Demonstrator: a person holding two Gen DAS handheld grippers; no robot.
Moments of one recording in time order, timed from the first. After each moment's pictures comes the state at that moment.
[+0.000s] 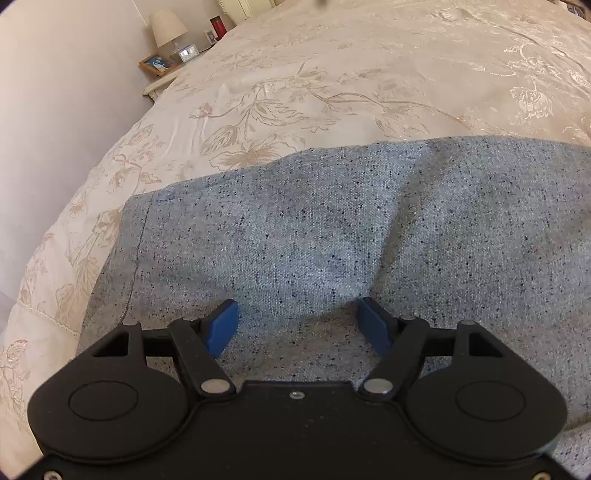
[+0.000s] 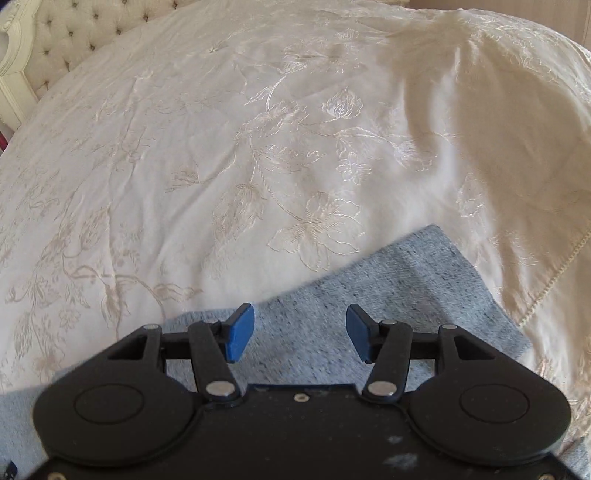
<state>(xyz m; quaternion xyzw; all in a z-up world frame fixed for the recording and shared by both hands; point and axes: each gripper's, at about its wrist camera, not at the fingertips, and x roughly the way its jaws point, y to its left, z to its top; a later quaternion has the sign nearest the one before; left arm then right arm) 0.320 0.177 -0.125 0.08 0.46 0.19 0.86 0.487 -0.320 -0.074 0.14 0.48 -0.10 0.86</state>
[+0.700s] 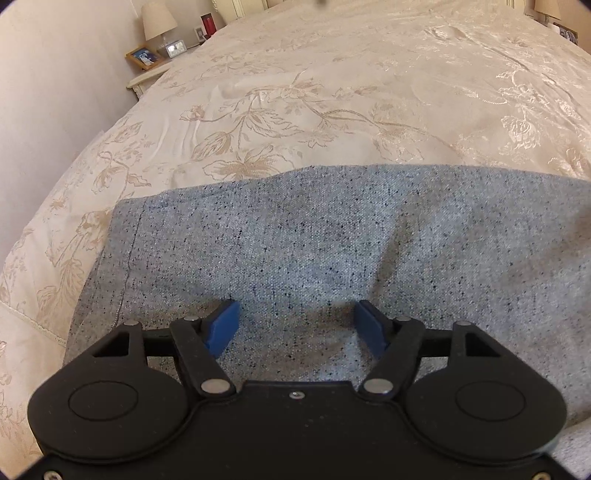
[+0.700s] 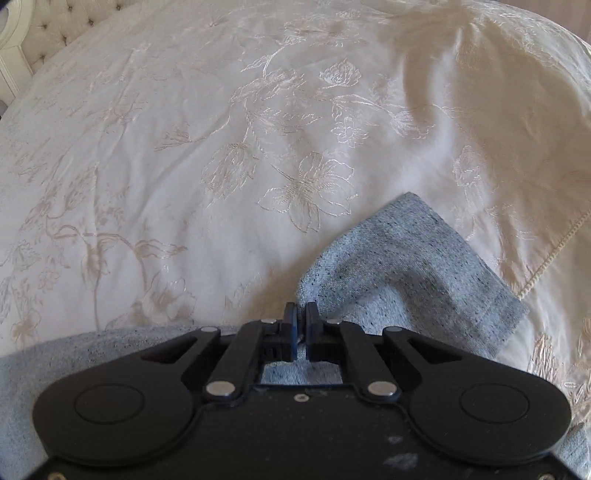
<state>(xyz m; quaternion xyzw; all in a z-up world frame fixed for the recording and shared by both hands) 0.323 0.194 -0.106 0.03 0.46 0.14 0.88 0.466 -0.323 -0.091 0.11 0.50 -0.10 0.85</state>
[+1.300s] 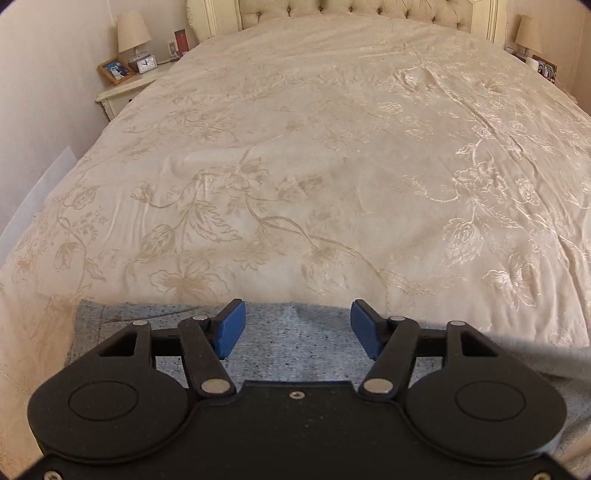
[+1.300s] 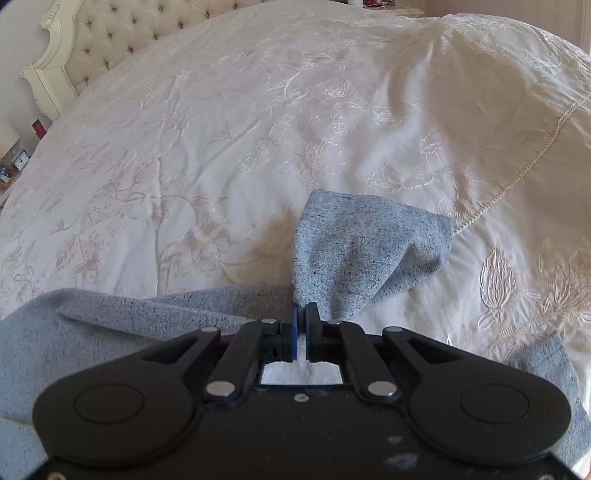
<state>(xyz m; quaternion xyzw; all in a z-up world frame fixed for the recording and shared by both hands) 0.389 0.165 -0.043 -0.01 0.45 0.09 0.89 0.344 -0.319 -0.064 0.13 0.45 -0.04 0.88</state>
